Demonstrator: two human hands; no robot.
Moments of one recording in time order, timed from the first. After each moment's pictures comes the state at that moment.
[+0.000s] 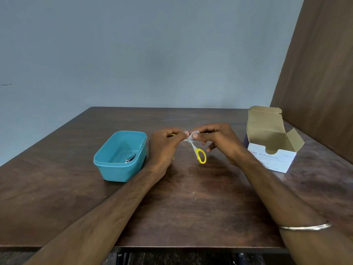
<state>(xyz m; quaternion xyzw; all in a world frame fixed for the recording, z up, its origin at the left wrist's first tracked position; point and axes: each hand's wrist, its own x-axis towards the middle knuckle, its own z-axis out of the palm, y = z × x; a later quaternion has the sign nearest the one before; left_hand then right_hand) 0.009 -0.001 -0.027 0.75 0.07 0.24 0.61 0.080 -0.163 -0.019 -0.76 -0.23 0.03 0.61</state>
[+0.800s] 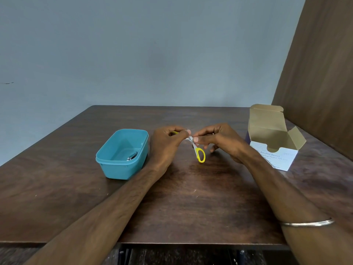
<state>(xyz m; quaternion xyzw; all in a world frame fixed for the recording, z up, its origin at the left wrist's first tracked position) 0.010 0.000 -0.028 0.76 0.03 0.27 0.60 0.078 -0.168 -0.016 -0.79 -0.25 0.08 0.55</state>
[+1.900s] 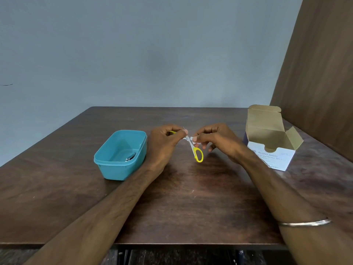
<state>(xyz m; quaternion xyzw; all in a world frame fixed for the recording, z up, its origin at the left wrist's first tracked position) 0.007 0.001 -0.022 0.76 0.03 0.28 0.59 0.078 -0.167 -0.016 -0.81 -0.25 0.06 0.53</state>
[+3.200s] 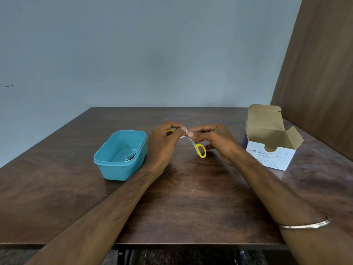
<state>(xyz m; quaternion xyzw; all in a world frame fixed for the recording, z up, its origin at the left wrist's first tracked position) 0.006 0.001 -0.025 0.77 0.01 0.28 0.58 0.069 -0.155 -0.018 -0.74 -0.21 0.07 0.63</state>
